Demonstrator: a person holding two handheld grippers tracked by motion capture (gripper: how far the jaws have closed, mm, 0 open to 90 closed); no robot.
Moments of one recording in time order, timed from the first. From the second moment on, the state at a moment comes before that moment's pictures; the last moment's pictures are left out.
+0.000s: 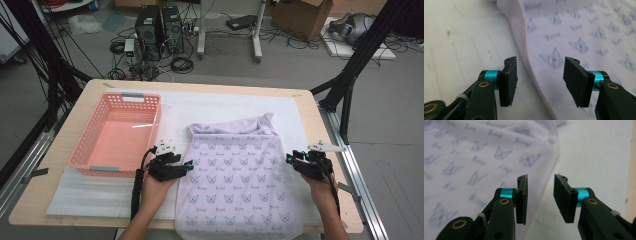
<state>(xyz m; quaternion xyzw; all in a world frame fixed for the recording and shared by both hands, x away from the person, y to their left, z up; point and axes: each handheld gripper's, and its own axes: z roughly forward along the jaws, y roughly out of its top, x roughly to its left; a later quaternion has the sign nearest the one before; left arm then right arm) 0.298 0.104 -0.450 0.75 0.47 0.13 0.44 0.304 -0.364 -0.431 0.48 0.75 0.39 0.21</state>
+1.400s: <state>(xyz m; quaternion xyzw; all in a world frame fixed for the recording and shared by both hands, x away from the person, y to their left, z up) 0.198 0.140 -0.453 0.77 0.45 0.11 0.44 0.176 -0.353 -0.444 0.45 0.80 0.37 0.16</state>
